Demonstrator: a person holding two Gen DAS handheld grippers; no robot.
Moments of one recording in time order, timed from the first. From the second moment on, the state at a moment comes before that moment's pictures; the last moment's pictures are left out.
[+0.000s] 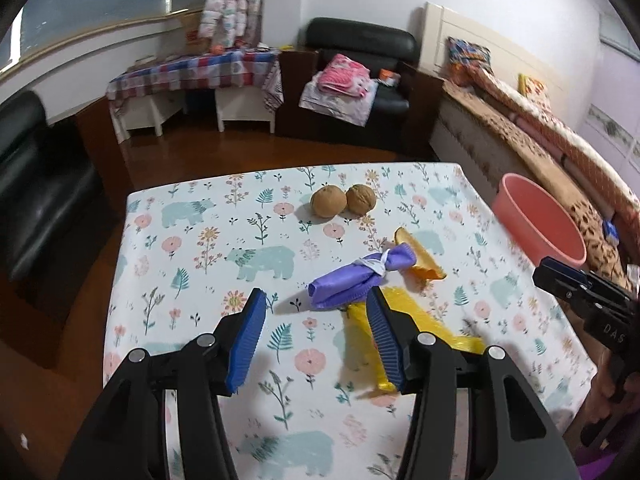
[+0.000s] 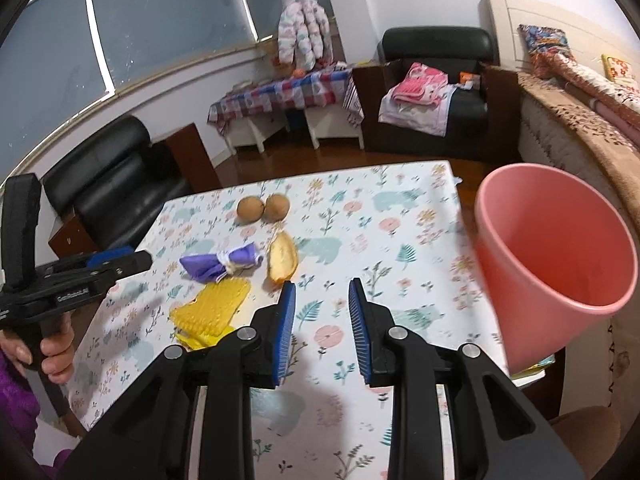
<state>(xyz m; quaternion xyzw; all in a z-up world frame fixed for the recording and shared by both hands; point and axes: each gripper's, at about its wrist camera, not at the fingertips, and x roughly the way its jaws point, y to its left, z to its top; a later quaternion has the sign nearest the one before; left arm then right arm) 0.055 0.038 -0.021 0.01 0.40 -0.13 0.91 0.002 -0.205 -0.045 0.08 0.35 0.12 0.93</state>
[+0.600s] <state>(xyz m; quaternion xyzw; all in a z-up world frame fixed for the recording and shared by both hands) 0.102 0.025 -0.056 0.05 0.43 -0.20 0.88 0.050 -0.171 -0.073 0.10 0.41 0.15 0.89</state>
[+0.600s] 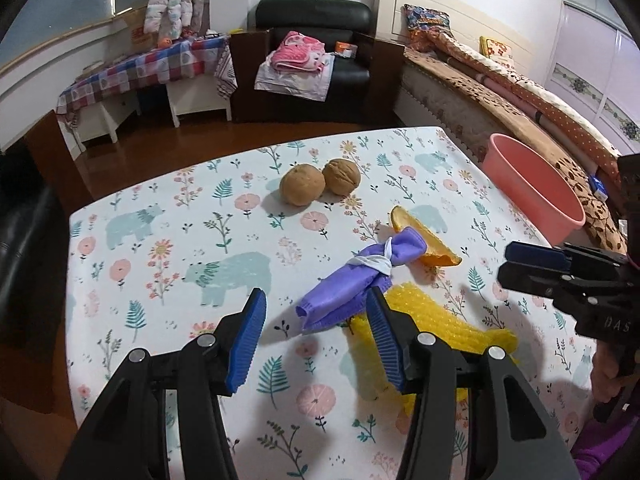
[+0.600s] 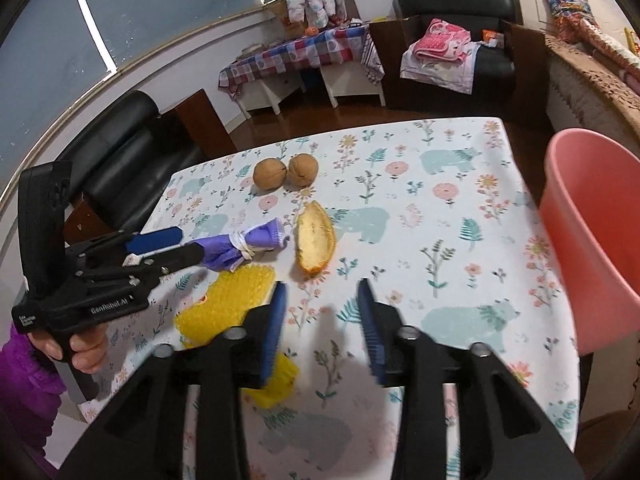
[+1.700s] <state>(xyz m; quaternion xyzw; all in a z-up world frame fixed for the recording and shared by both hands) 0.075 0.063 -0.051 -0.05 0.41 -0.18 0.89 0.094 -0.141 -0.097 0.04 0.42 0.14 0.89</state>
